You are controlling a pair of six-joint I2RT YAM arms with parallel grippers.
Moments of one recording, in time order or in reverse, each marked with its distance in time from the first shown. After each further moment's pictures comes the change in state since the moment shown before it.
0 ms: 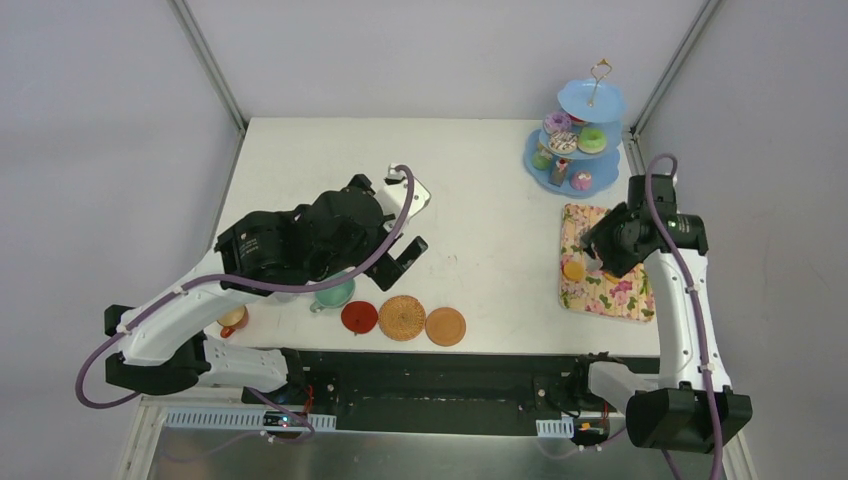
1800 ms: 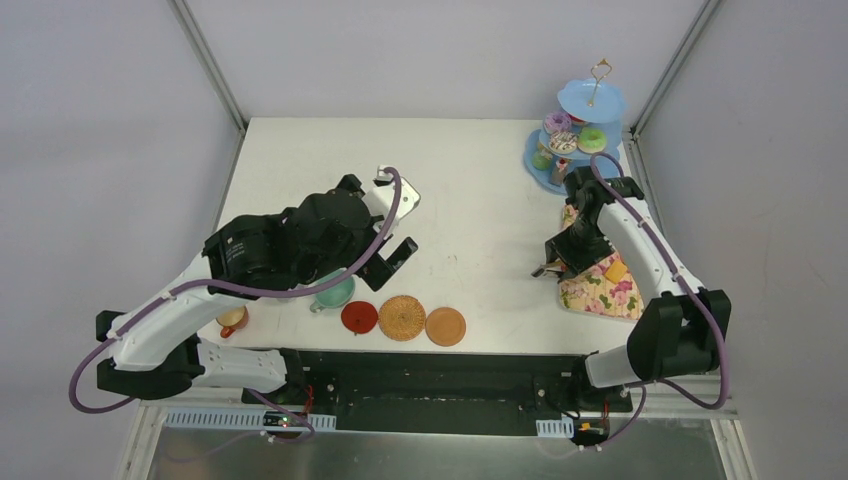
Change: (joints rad) left arm 0.007 -0.047 -0.030 0.004 -0.006 0.031; right arm 0.233 0.333 -0.007 -0.146 0.041 0.435
